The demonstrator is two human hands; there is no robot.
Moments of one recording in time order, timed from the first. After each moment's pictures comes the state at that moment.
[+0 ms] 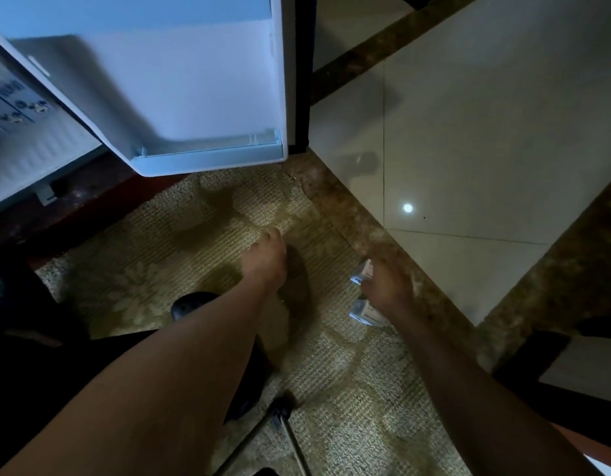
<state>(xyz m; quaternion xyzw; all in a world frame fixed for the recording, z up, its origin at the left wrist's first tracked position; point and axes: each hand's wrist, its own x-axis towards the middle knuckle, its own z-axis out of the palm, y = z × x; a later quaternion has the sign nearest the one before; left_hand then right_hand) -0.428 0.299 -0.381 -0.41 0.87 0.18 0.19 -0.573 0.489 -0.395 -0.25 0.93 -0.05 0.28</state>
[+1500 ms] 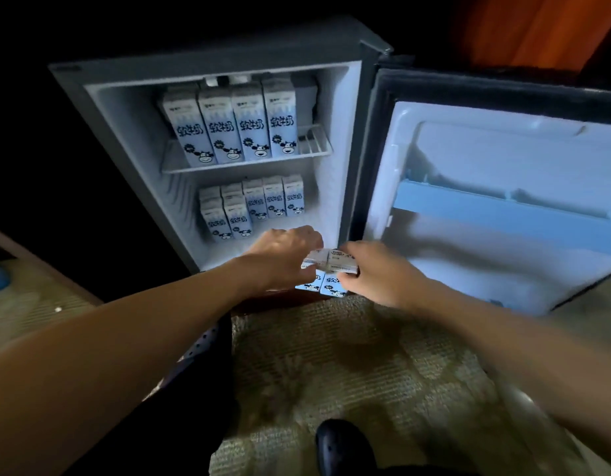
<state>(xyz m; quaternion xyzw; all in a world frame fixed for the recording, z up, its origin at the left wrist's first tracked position) -0.199 0.009 -0.188 -0.36 0.93 0.06 0.03 -0.392 0.083 -0.204 -0.73 0.65 -0.09 0.20</state>
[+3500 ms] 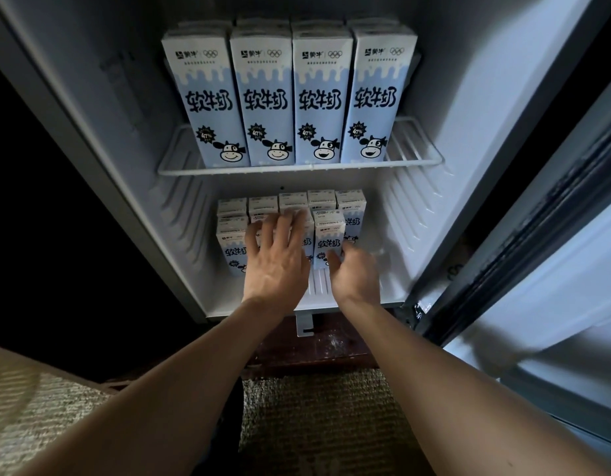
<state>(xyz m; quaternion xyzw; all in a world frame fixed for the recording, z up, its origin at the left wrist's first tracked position) -0.161 -0.144 -0.341 -0.56 0.80 -0.10 -0.19 -0.298 -0.136 -0.368 -0.54 0.76 -0.31 0.19</state>
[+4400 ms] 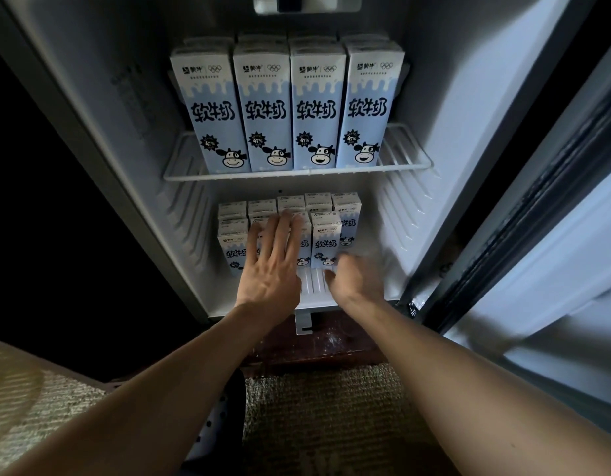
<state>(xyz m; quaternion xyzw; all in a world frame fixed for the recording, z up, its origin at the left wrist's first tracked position) -0.149 -0.131 -0.338 -0.54 0.83 -0.11 -0.08 -0.302 -0.130 -0.358 -0.60 0.79 -0.11 0.11</state>
